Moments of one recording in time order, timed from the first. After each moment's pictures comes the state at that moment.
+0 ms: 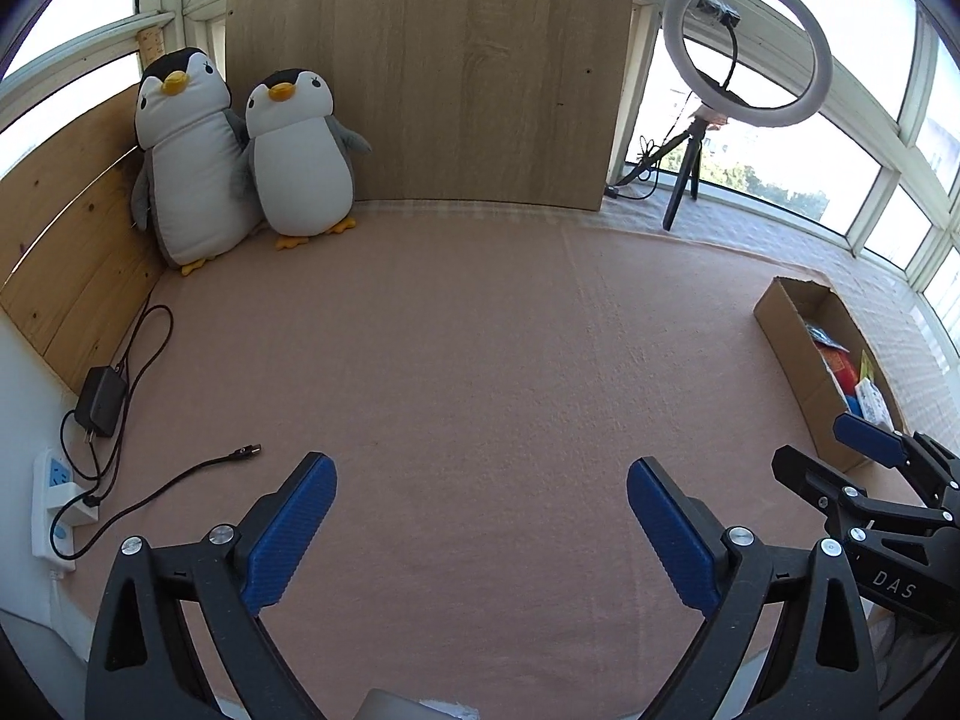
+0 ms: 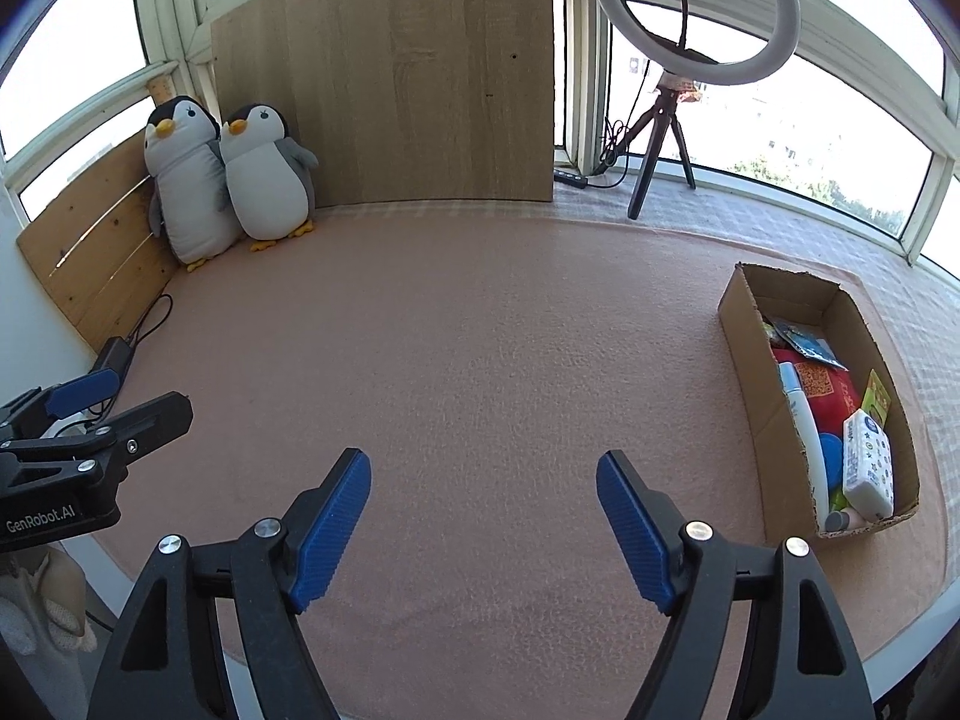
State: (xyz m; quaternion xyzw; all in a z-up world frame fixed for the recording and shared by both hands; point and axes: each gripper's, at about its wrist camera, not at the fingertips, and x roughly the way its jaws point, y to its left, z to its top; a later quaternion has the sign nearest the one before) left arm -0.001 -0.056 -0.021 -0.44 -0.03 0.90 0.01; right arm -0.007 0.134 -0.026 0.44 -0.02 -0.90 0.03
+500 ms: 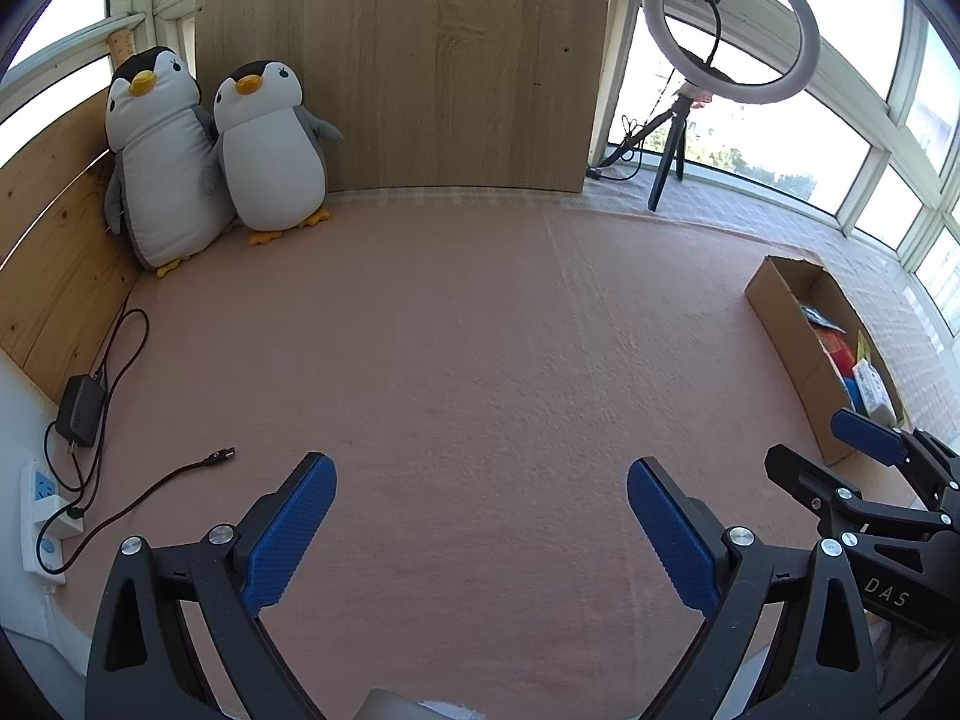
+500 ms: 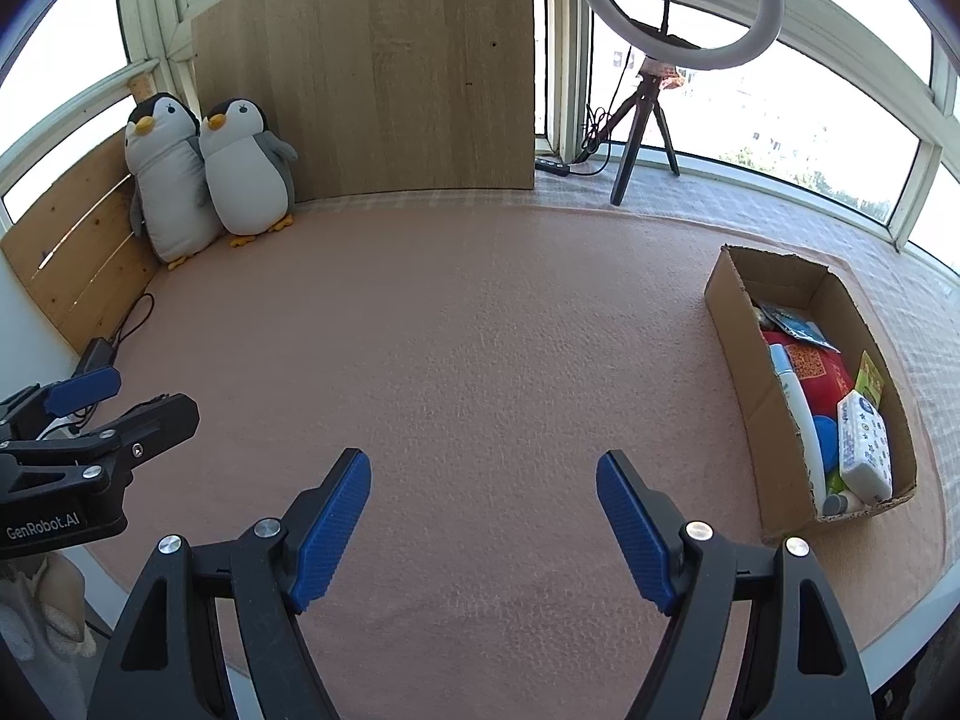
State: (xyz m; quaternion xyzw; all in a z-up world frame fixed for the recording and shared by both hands) left arm -0.012 -0.042 -0.032 -0.46 -0.03 0.89 0.03; right arm -0.008 0.138 -0.036 0.45 -0.02 -0.89 0.01
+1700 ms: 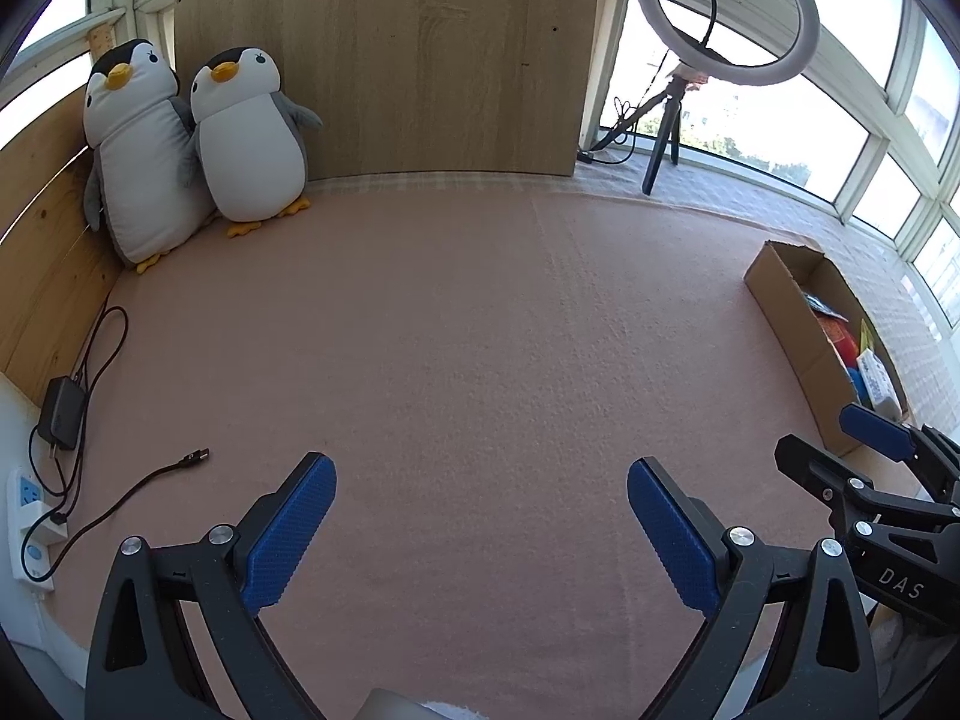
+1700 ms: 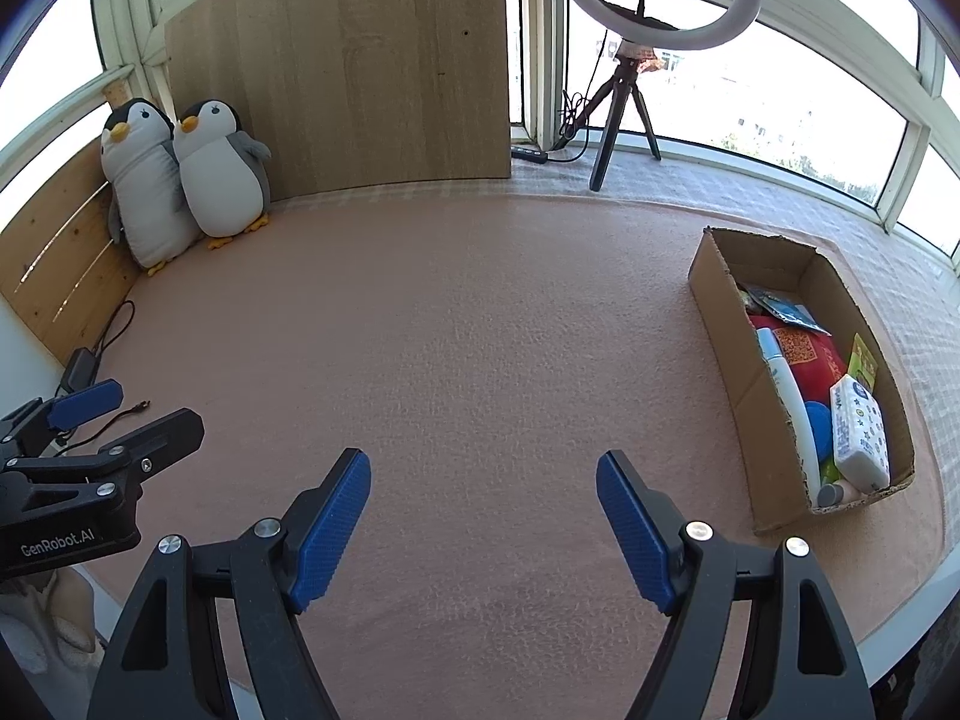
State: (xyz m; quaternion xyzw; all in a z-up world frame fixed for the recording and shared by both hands) left arm -0.028 -0.036 -0.047 -0.47 -0.02 0.88 0.04; right arm -0.014 0.148 -0.043 0.46 -0.03 -0.89 -0.01
